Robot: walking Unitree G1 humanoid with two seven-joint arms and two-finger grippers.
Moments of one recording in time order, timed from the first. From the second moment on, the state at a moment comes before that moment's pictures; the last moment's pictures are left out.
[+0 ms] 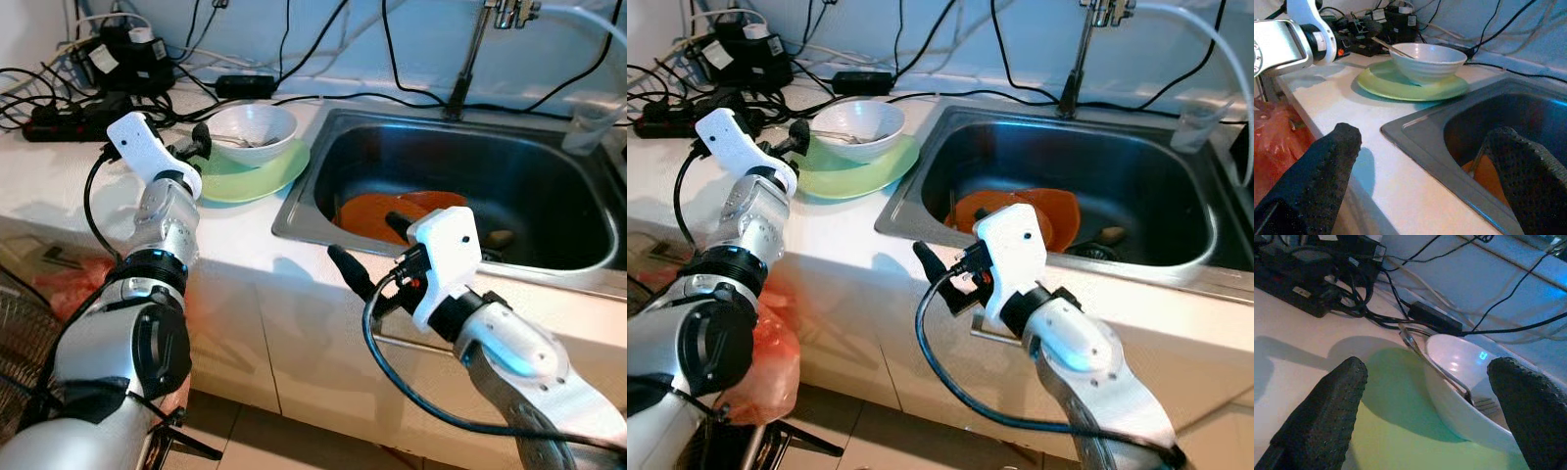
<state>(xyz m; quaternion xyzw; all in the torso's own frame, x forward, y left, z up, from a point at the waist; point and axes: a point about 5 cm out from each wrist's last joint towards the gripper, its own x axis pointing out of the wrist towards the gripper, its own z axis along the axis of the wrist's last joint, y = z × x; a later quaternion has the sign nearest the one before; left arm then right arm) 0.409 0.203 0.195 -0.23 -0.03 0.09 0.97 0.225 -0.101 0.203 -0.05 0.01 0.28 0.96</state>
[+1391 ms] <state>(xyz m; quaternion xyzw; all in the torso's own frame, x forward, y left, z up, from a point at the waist) 0.413 0.198 0.214 -0.25 -0.07 0.03 0.97 0.209 -0.100 0.212 -0.01 0.02 0.26 0.96</state>
